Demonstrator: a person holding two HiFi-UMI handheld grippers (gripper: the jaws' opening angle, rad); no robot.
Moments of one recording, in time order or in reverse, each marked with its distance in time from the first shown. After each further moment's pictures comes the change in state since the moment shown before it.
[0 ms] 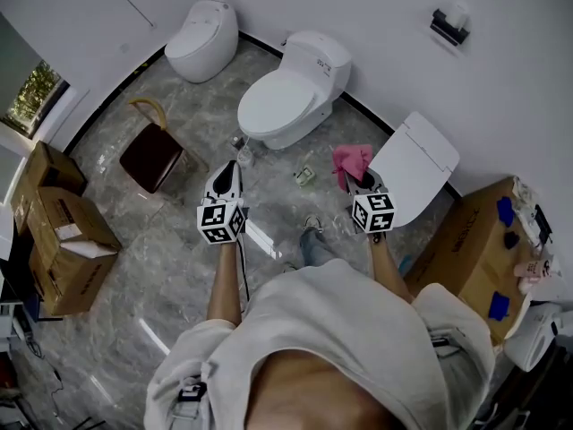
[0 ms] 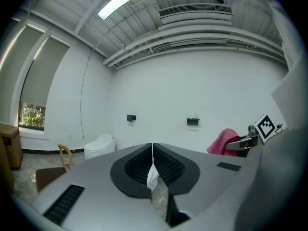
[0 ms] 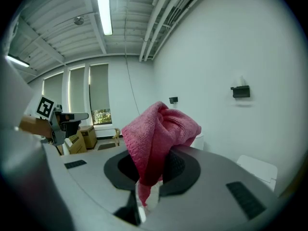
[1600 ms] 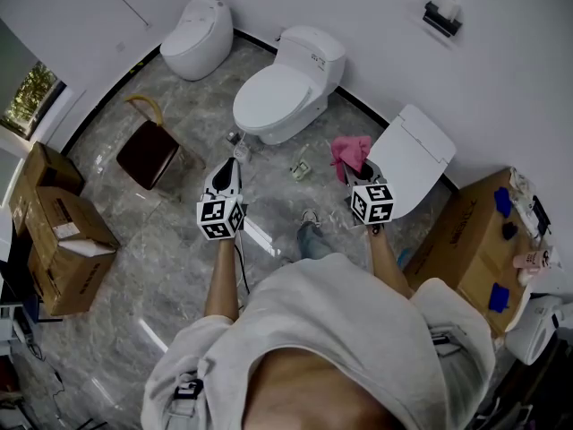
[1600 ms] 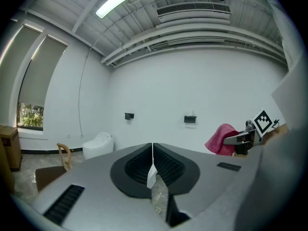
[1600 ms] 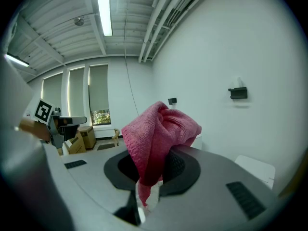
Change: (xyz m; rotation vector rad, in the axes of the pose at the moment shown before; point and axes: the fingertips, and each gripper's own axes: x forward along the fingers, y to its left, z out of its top) left arm -0.009 -0.017 -0.012 0.013 0.025 -0.017; right arm -0.014 -0.007 0.002 0.001 -0.010 -0.010
